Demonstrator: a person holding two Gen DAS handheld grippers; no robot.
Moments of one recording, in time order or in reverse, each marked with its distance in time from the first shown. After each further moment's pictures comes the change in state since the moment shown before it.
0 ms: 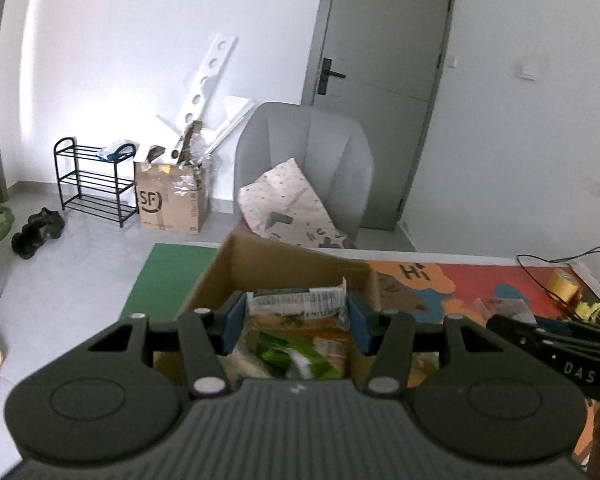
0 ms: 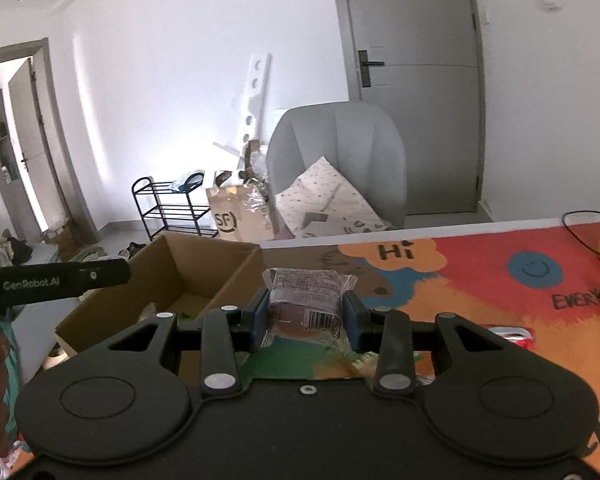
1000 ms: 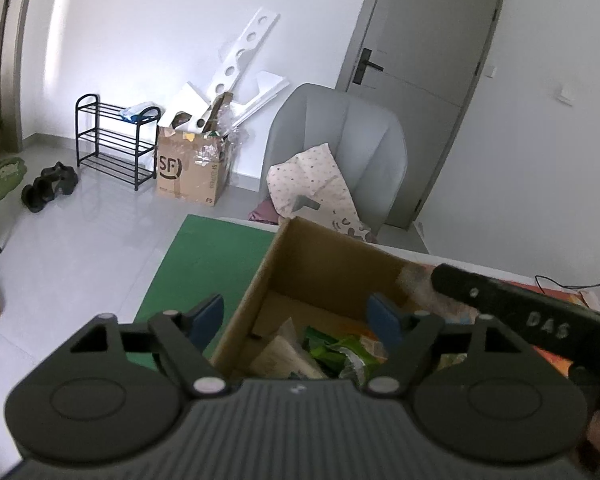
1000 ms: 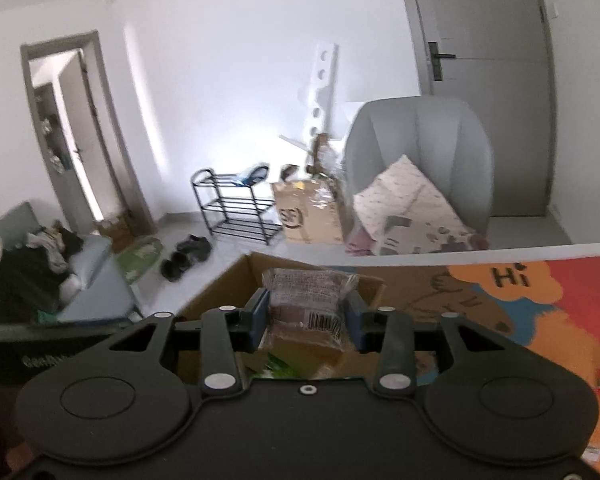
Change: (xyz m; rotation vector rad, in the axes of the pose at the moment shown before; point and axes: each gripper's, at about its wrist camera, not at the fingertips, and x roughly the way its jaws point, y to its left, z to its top) left arm 0.017 0.053 0.002 -0.138 0.056 0.019; right arm 0.059 0.055 0.030 -0.009 0.011 0.202
